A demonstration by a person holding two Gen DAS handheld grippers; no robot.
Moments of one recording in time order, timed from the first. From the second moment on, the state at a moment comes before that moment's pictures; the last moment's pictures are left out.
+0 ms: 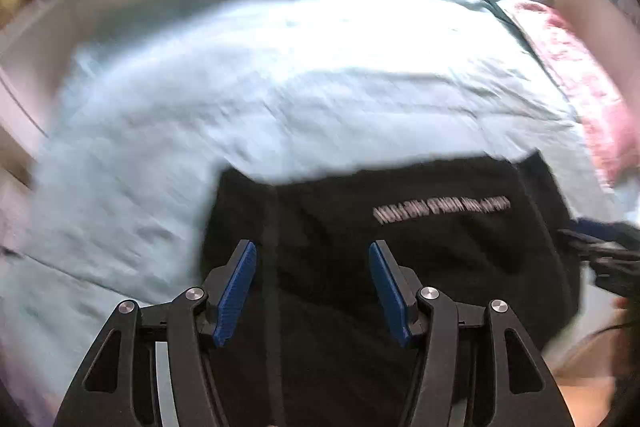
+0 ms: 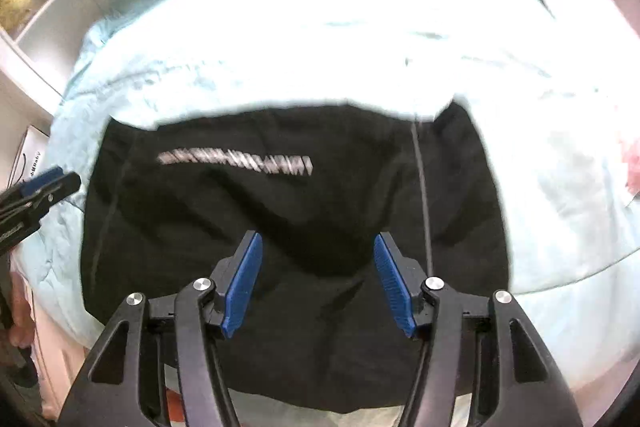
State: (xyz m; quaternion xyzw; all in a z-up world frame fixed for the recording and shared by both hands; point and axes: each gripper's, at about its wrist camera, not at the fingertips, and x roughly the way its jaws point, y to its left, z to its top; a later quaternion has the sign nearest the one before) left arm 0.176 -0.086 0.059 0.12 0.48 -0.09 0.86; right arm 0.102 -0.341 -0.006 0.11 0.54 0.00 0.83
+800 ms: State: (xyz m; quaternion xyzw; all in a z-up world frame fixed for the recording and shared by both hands) left arm 0.131 -0.105 0.129 0.08 0.45 -0.11 0.88; right arm 0.099 -0.300 0.135 0.09 0.46 -0.06 0.88
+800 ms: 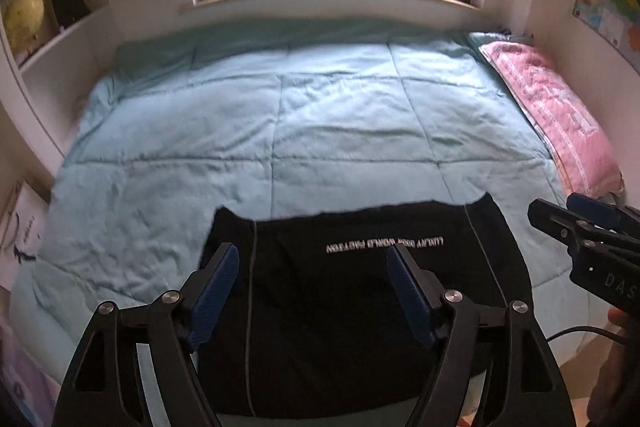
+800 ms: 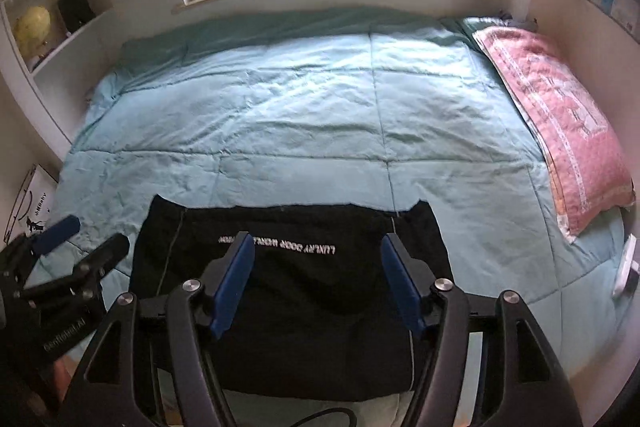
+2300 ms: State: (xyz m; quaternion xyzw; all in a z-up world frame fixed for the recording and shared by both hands) left arm 0.132 -0.104 0.098 0.08 0.47 -0.12 0.87; right arm 0.098 -0.296 0.069 0.12 0.55 -0.07 0.83
